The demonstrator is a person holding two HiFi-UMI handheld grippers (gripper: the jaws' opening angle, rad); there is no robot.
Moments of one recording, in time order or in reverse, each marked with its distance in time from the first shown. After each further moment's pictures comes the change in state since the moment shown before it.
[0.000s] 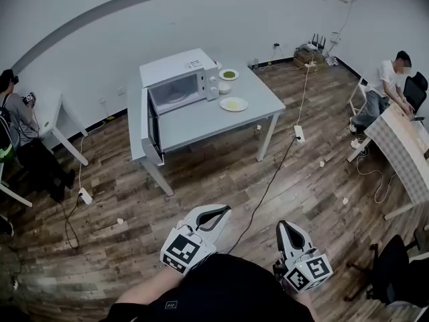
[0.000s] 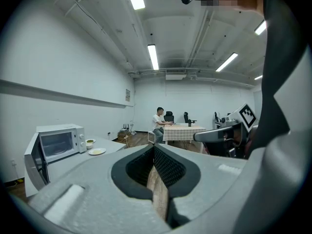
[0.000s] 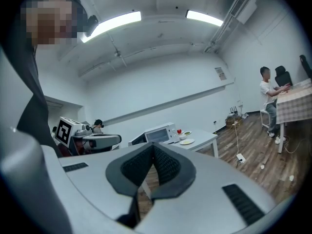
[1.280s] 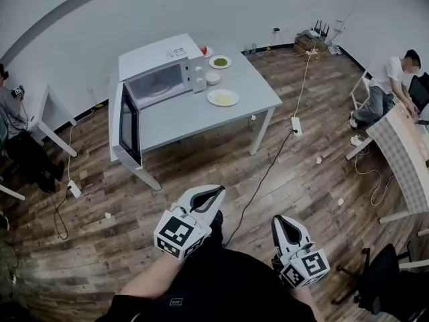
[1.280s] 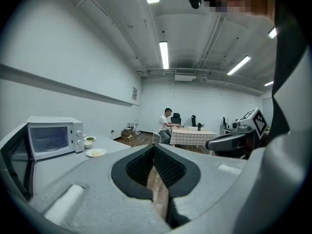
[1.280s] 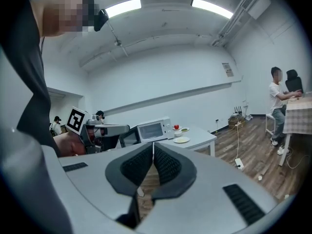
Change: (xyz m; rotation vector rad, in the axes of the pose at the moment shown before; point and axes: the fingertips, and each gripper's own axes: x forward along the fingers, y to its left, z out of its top) left arm 0.132 0.080 -0.004 -0.089 -0.012 0.050; right arm 0.075 -0.105 0.003 -0.072 0.100 0.032
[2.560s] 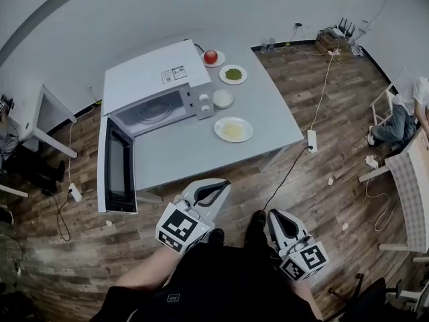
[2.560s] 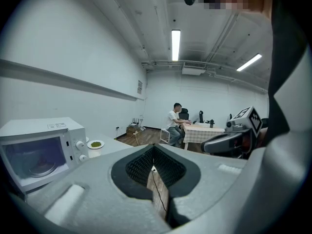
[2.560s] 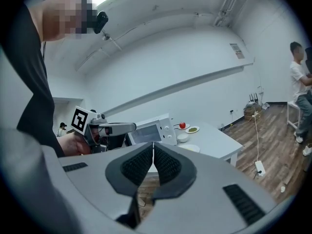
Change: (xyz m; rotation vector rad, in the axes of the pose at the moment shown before) left arm 0.182 0.221 0.038 -0.010 0.074 0.014; right arm 0.265 -0.125 0.068 0.064 0.081 0.144
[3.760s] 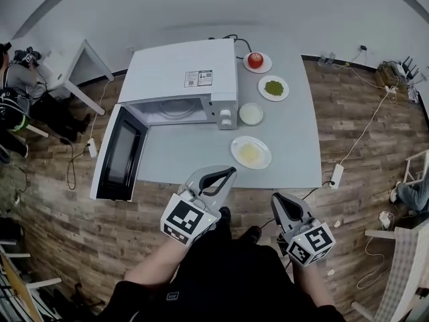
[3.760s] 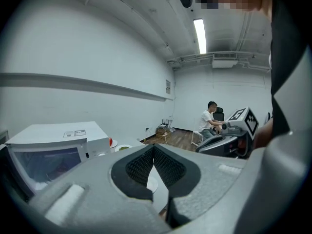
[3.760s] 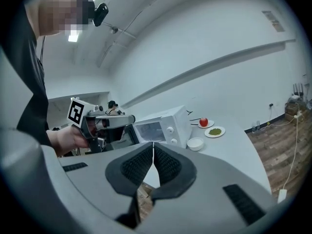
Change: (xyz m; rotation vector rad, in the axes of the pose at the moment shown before) left arm 0.100 0.117 0.032 -0.059 0.010 0.375; right arm 0.156 -0.127 0.053 -0.090 0.180 0.389
